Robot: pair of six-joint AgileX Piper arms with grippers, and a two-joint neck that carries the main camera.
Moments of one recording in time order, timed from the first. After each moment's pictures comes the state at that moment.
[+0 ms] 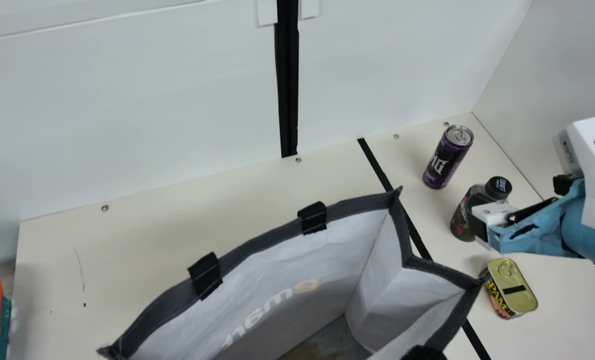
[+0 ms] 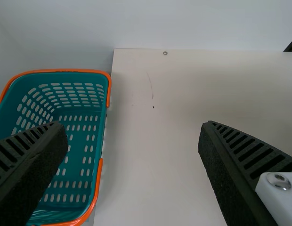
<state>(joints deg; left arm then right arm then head) -1.7 43.3 -69.0 -1.5 69.6 0.0 -26.4 56.3 -81.4 7.4 69.9 -20.5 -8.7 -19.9</state>
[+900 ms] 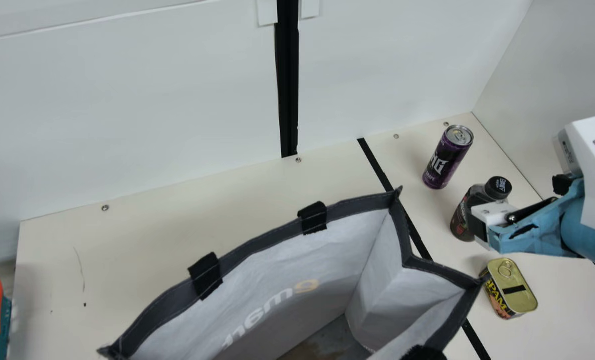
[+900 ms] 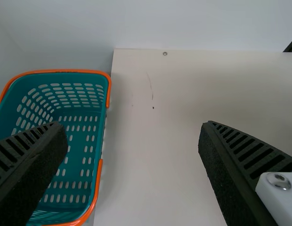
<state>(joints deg) -1.8 43.7 -69.1 -1.3 69.1 0.0 -26.4 56.3 -81.4 7.4 69.9 -20.5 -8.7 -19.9</state>
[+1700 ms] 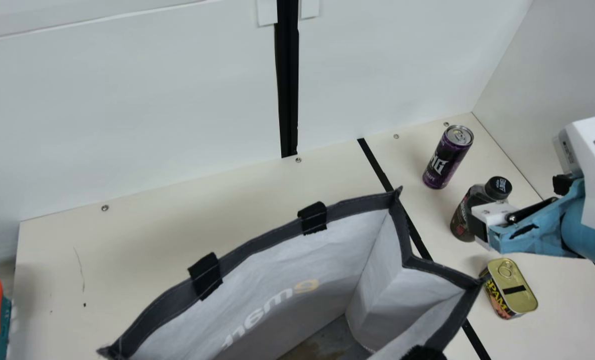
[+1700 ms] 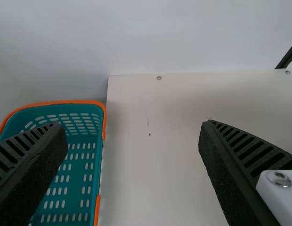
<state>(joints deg) -14.6 51.4 -75.0 9.2 64.2 -8.7 -26.4 56.3 -81.4 7.4 69.9 -20.5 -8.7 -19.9</state>
